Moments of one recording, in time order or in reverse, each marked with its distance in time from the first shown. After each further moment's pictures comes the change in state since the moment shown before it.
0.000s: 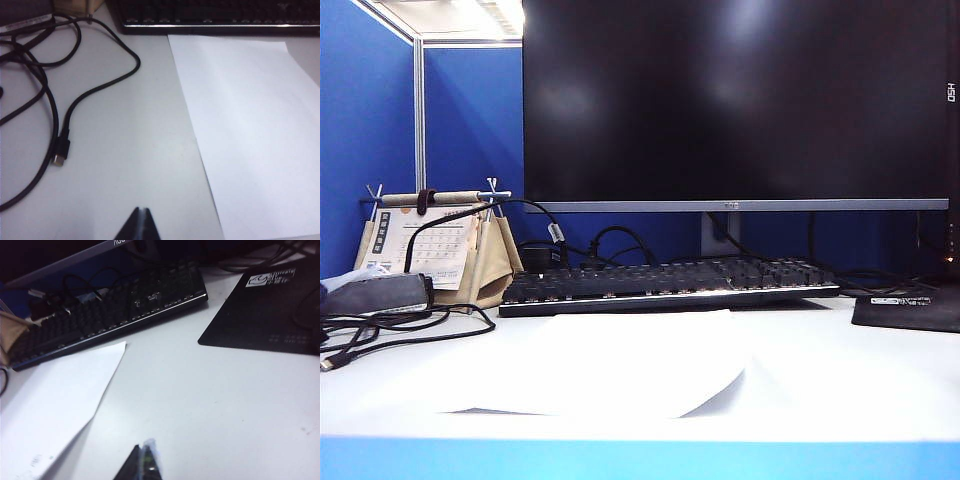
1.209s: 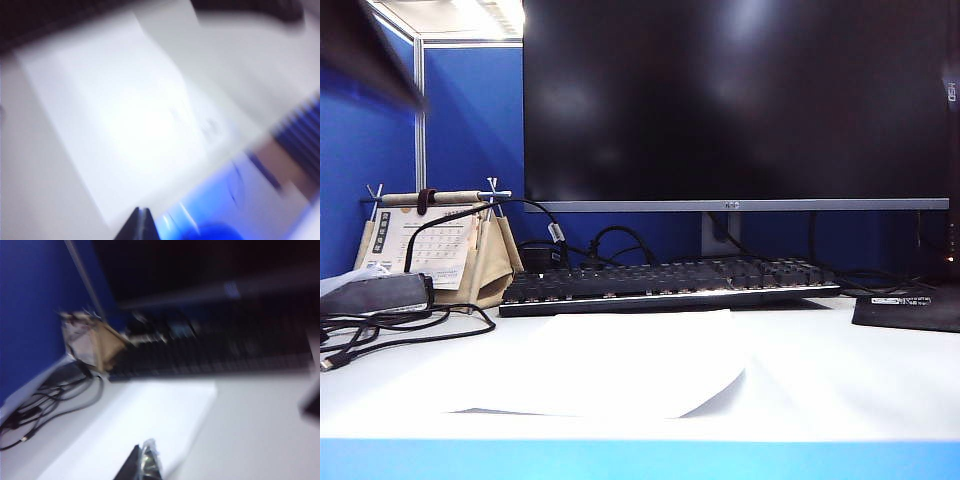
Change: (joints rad) left arm 0.000 0.150 0.607 -0.648 0.463 0.223; right arm 0.356 0.078 0.139 0.135 0.092 -0.093
